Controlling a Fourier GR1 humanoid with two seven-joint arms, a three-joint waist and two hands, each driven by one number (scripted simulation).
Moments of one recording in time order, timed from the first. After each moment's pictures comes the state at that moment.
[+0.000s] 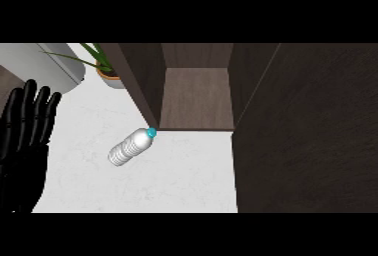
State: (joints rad) left arm 0.01 0.11 -0.02 -2.10 0.00 0.01 -0.01; right arm -0.01 -0.07 0.01 -2.10 -0.02 0.01 -0.02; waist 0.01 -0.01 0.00
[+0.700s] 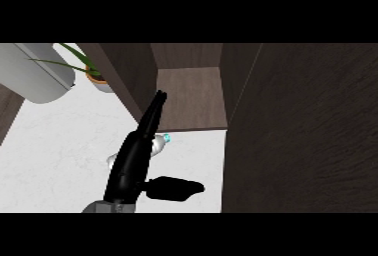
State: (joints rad) left arm -0.18 0.04 -0.48 -1.84 -0.60 0.19 0.50; right arm 0.15 -0.09 0.17 -2.26 -0.09 0.12 0.10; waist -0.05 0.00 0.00
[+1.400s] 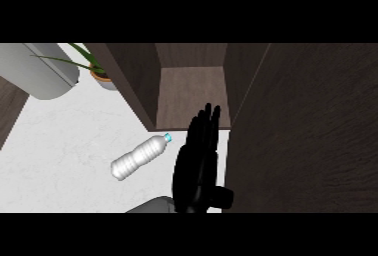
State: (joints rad) left arm -0.53 0.06 -0.91 -1.58 -0.74 0.52 1.02; right arm 0.22 -0.08 0.26 -2.47 -0.08 0.07 0.30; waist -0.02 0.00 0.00
